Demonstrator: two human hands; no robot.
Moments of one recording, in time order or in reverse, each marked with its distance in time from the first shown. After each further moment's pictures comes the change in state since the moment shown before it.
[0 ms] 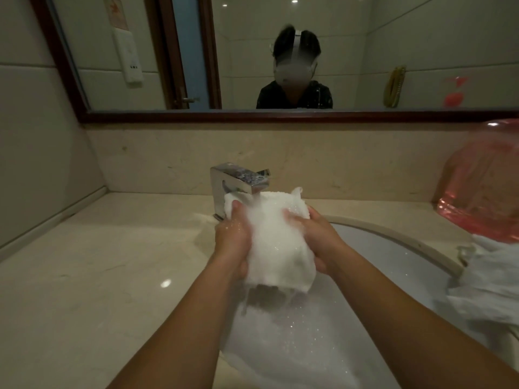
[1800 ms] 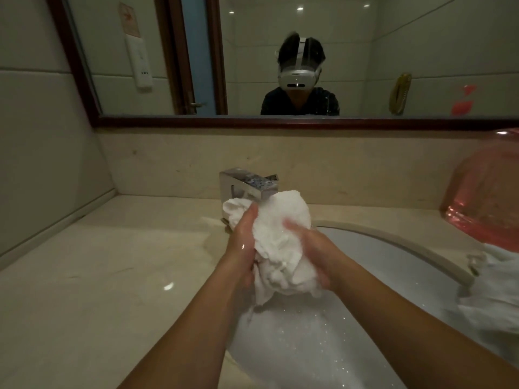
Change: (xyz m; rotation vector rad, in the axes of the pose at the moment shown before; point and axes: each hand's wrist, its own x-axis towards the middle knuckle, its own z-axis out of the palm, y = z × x) left_hand 0.016 -0.012 -0.001 -0.410 -0.337 -0.102; right_hand -0.002 0.011 0.013 0.052 -0.160 0.311
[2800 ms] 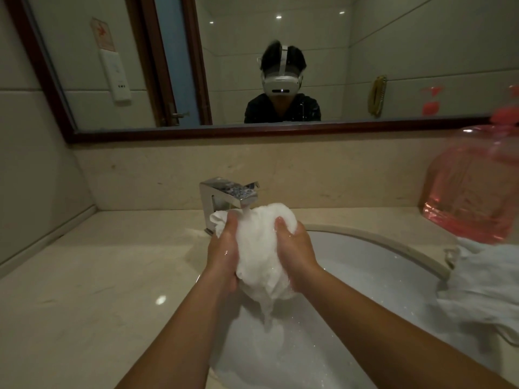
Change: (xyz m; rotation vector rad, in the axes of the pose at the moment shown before) left_hand 0.002 -0.002 0.000 0.153 0.106 0.084; right_hand 0.004 0.004 0.018 -0.220 0.525 -0.359
